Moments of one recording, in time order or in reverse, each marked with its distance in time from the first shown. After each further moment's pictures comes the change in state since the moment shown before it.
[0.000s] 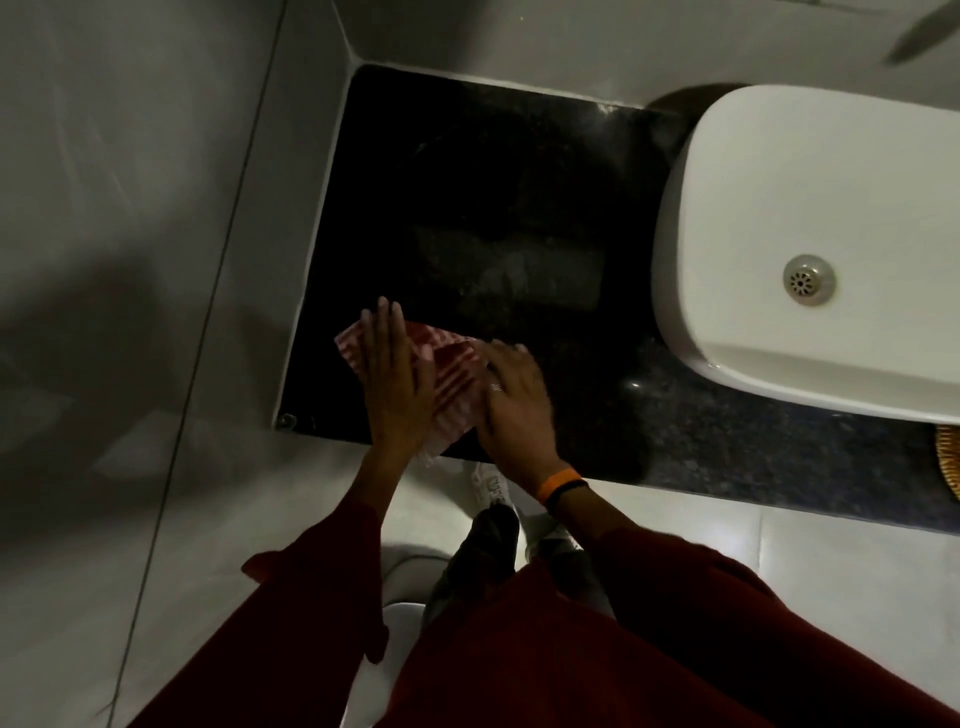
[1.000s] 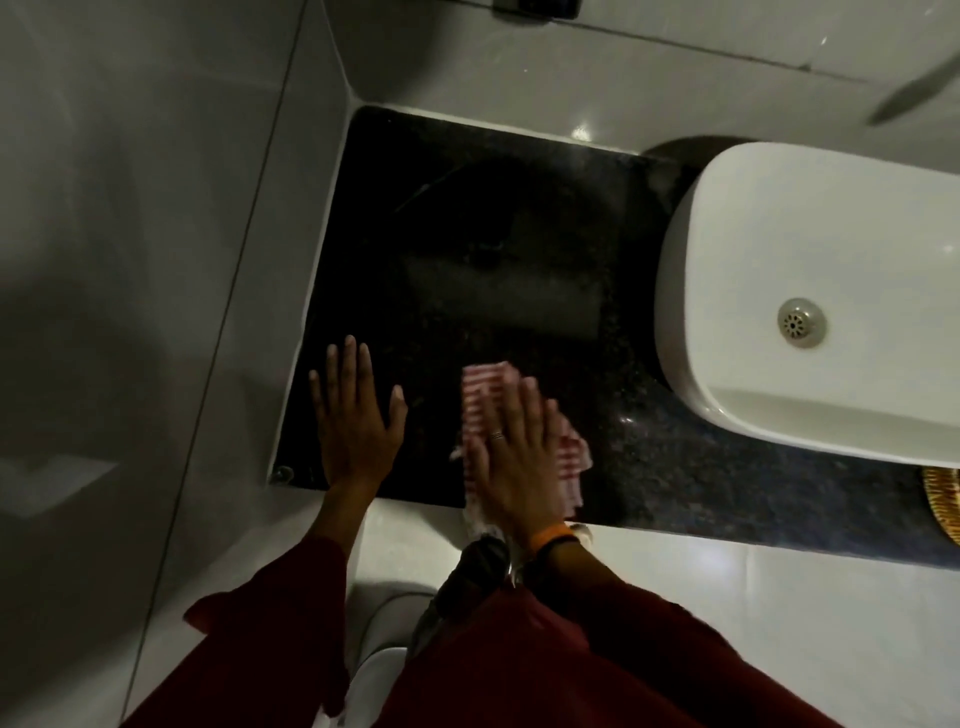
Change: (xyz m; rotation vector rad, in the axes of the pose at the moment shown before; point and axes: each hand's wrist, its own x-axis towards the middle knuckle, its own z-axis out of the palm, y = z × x) left_hand 0.027 -0.056 -0.014 0.301 0.007 0.049; right_hand -0.005 0.003 0.029 -0.284 -0.152 0.231
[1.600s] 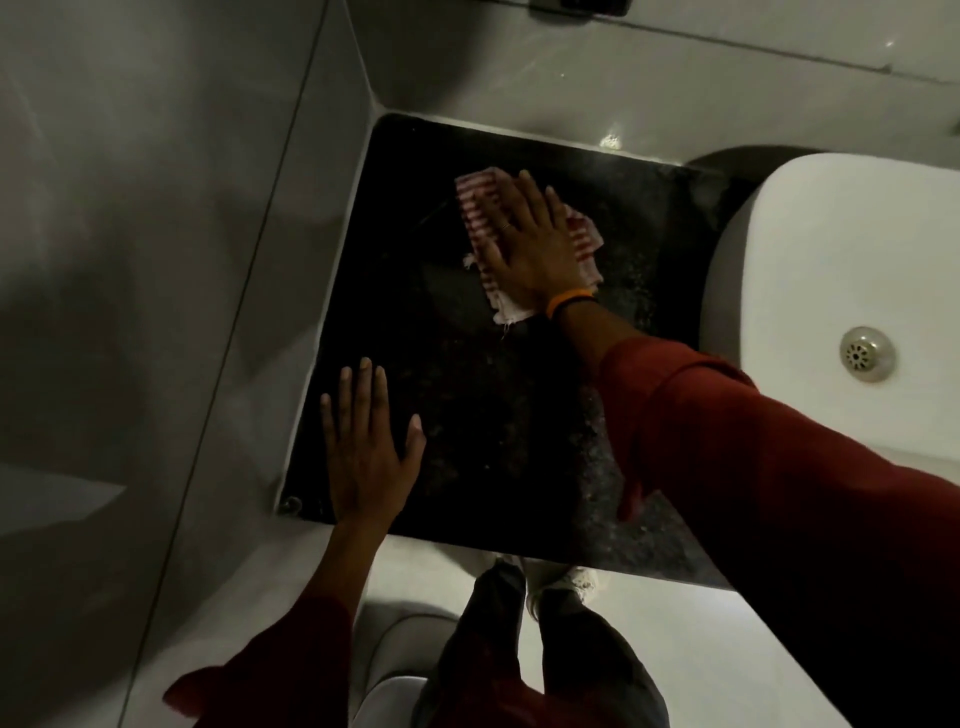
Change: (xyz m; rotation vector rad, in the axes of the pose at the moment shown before) left_hand 0.002 -0.004 0.004 0.023 0.034 0.015; right_hand 0.291 0.024 -0.051 -0.060 0.023 -0.254
